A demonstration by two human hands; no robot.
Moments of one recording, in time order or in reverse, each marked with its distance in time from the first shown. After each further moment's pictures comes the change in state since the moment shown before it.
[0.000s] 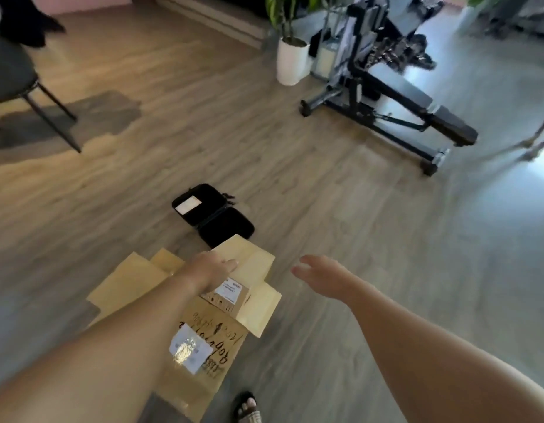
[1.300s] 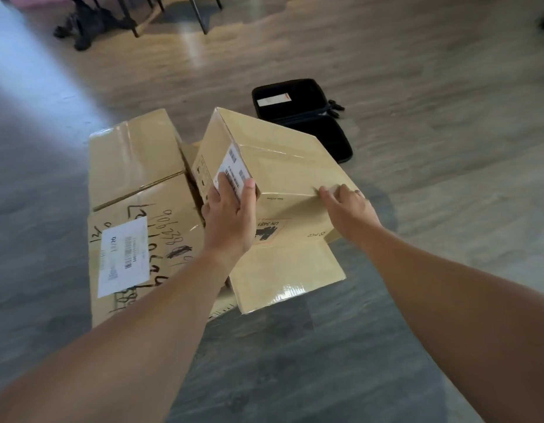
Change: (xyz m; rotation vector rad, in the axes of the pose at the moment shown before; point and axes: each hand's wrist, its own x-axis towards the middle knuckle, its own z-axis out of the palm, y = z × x) left_hand 0.348 -0.129 0.392 -0.360 1.049 -0.336; right_hand 0.530 0.213 0.271 -0.071 0.093 -0.496
